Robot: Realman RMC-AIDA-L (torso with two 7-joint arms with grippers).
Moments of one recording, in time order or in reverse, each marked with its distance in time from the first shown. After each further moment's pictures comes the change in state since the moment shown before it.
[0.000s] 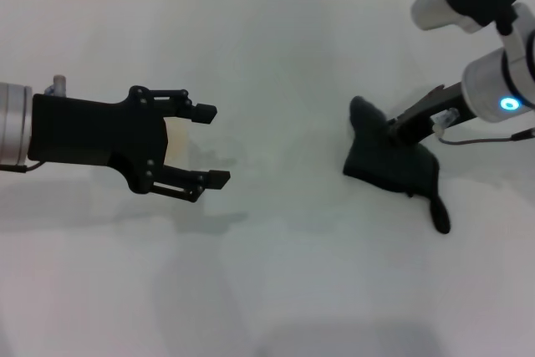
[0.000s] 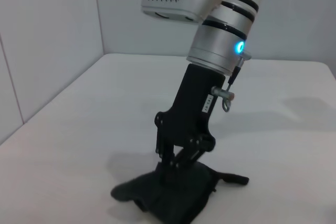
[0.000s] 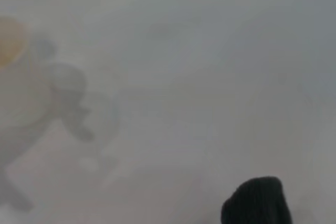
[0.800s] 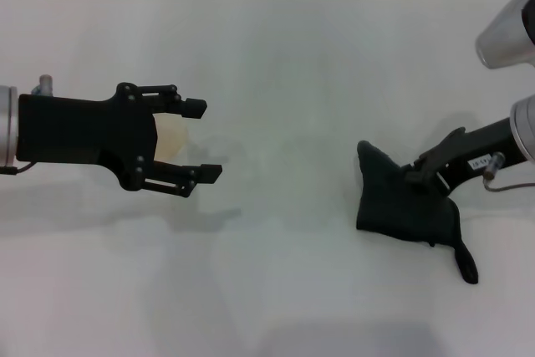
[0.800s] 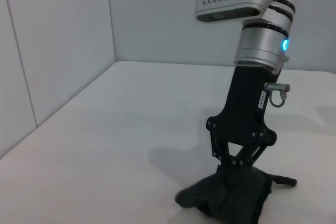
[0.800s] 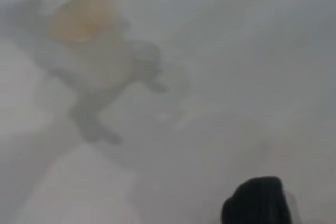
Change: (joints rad) left arm 0.023 0.002 -0.022 0.006 -0.023 0.003 0.000; right arm -0.140 -0.003 0.128 -0.069 0.184 -0.199 -0.266
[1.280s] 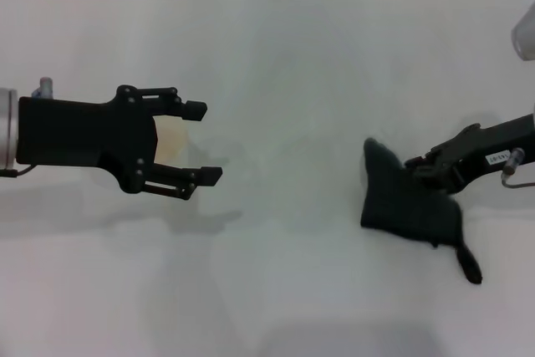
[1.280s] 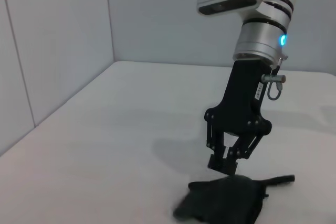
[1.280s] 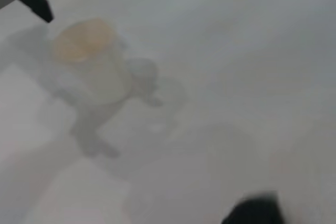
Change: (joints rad) left arm 0.004 -0.002 -0.001 0.000 0.000 0.004 0.001; right arm -0.031 0.000 0.089 0.022 0.059 -0.020 -0.069
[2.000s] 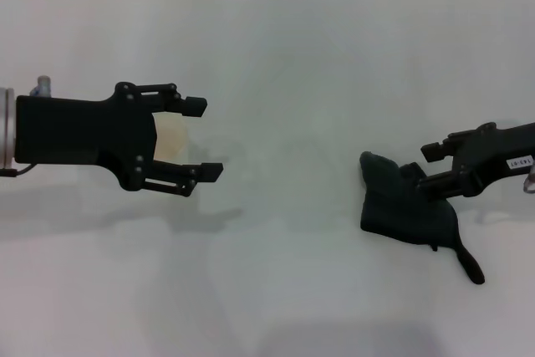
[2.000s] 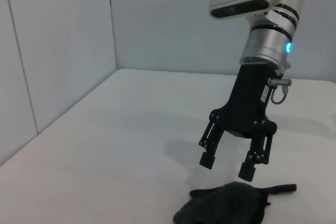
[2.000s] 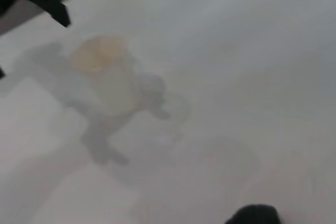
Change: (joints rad) left arm 0.010 -0.001 -0.001 0.002 -0.024 0.000 0.002; right arm -0.064 -0.001 0.065 0.011 0.090 -0.003 -0.170
